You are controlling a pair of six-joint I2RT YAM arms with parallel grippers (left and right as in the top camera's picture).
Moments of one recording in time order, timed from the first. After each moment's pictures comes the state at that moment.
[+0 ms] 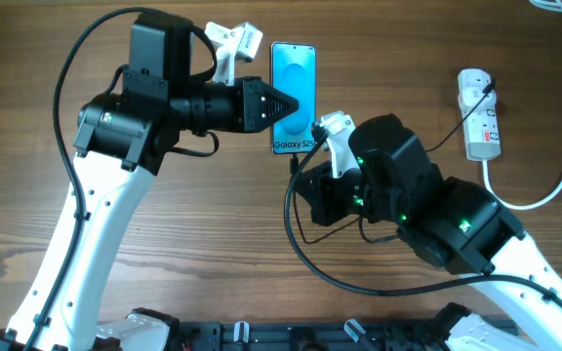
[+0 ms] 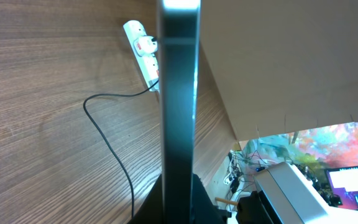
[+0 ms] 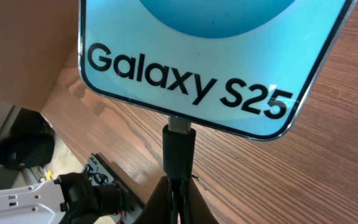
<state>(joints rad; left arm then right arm) -0.31 1.45 1.57 -0.85 0.83 -0.41 0.74 1.19 1.28 -0.83 -0.28 0.47</state>
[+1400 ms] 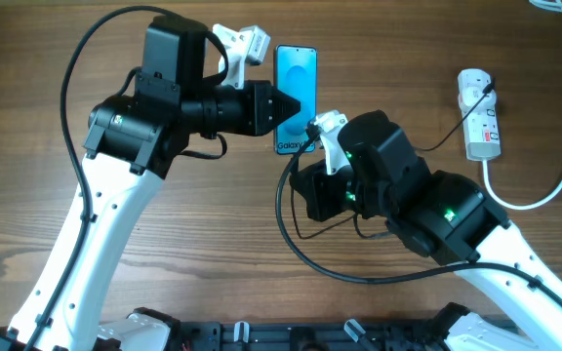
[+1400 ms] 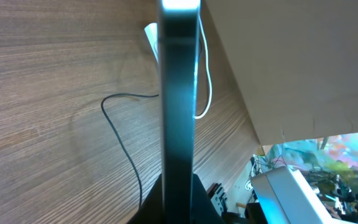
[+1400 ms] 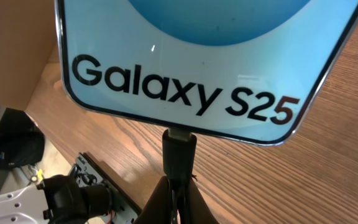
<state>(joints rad) -0.36 1.45 1.57 -0.86 0.70 -0.39 0.74 1.23 1.28 -0.84 -0.25 0.46</state>
